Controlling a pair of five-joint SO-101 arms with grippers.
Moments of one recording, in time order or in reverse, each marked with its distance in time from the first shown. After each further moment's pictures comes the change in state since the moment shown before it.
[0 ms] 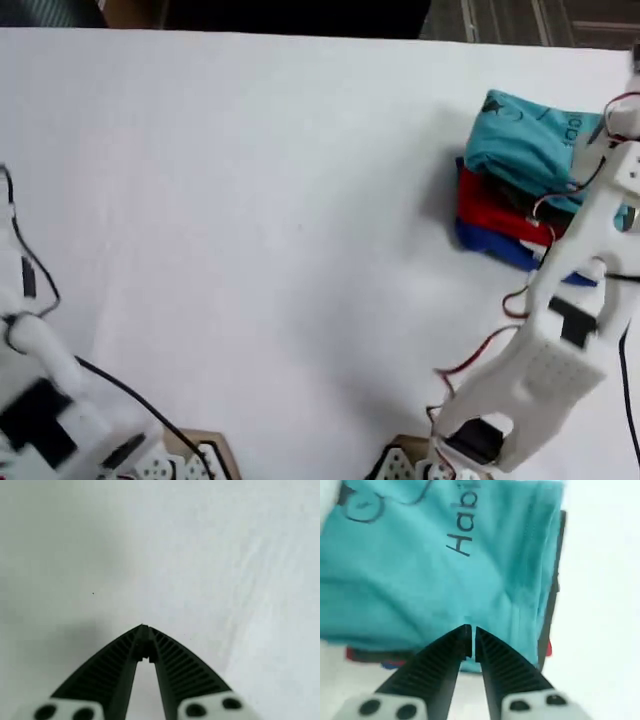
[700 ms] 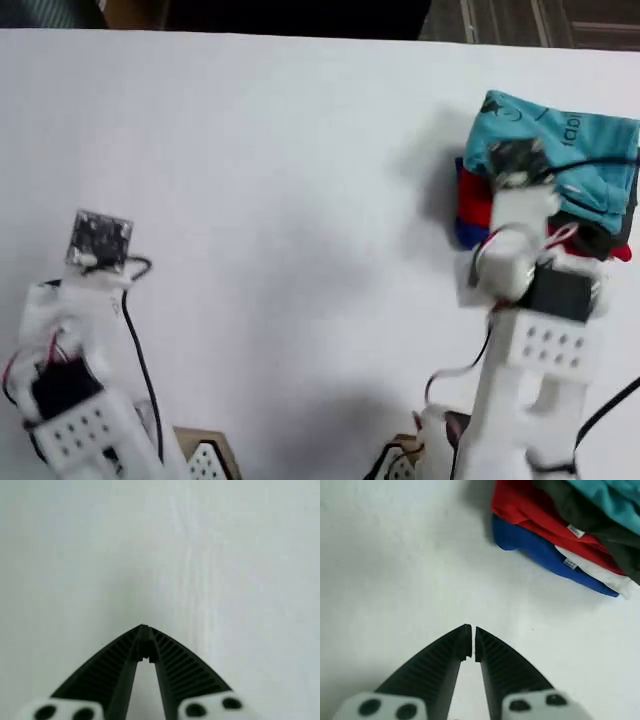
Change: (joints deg) left arm 13.2 -70.2 47.2 -9.1 -6.9; right arm -18.4 -69.7 78.1 -4.0 0.3
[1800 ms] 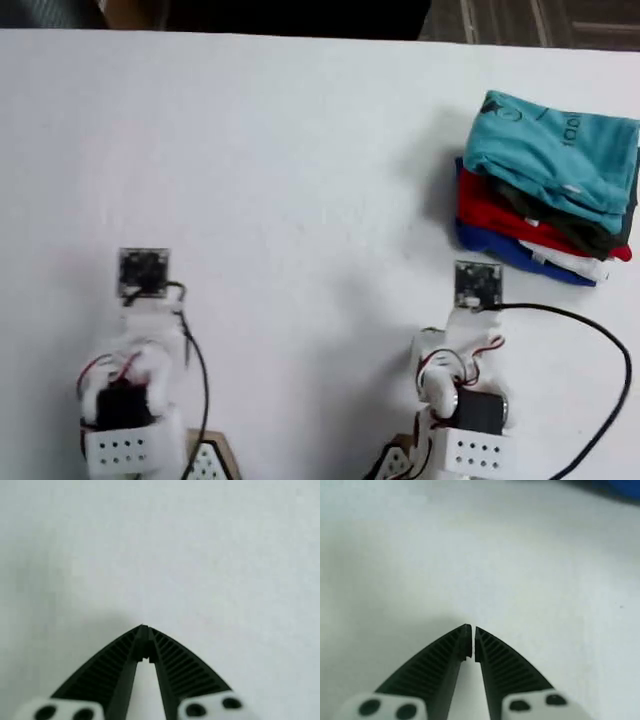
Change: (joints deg) left arm 26.7 -21.5 23.5 8.3 36.5; right arm -4.7 -53.5 63.7 -17.3 -14.9
